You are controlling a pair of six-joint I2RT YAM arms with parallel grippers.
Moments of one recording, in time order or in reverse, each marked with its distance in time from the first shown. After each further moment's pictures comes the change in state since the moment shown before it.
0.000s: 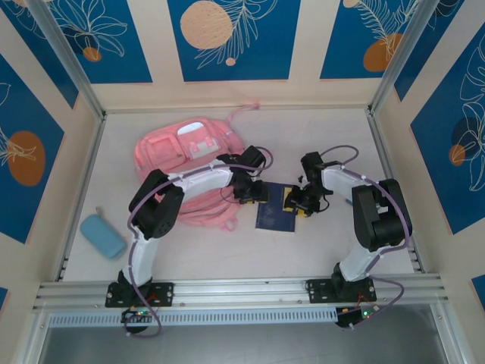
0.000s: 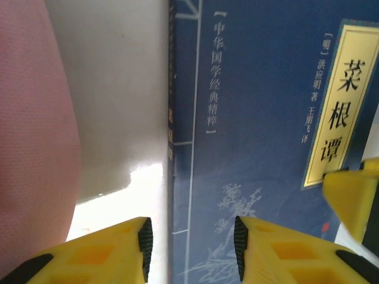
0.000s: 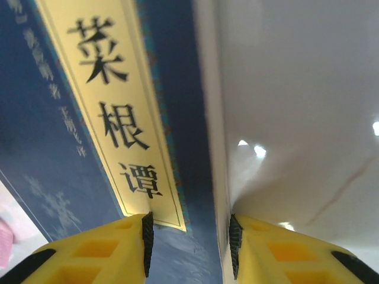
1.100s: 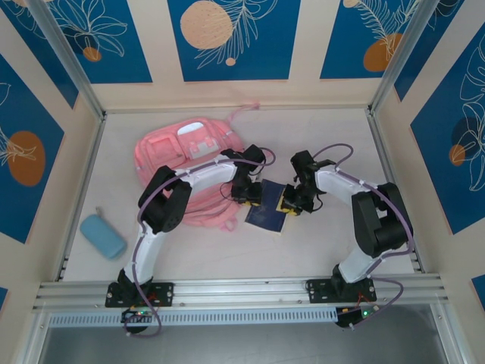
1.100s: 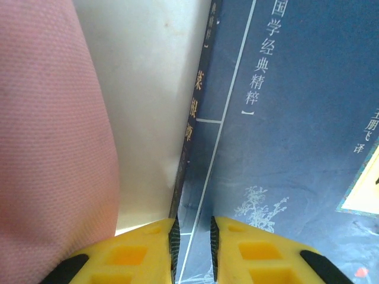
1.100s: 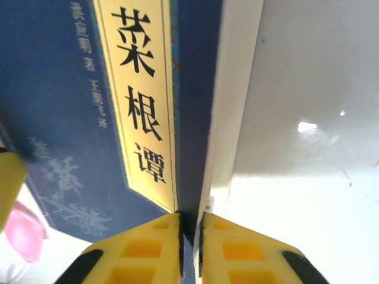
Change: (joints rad) left arm 0.018 0.104 0.116 -0.164 0.003 0.132; right arm 0.098 -0.048 0.039 -0.044 0.042 0.180
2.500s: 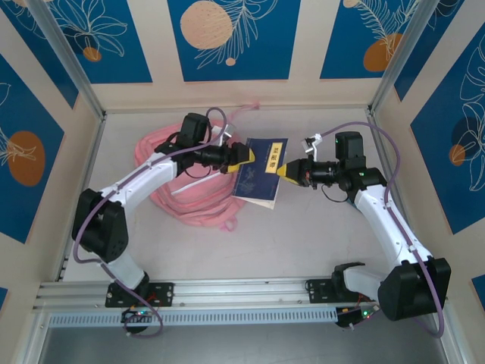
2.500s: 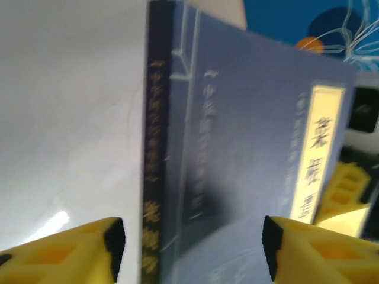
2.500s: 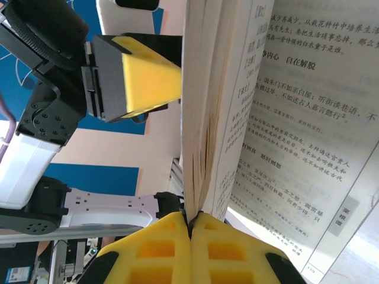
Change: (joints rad) left arm 0.256 -0.541 -0.365 0.594 0.585 -0.178; right arm -0.192 -0.475 0.004 0.294 -0.755 -0.063
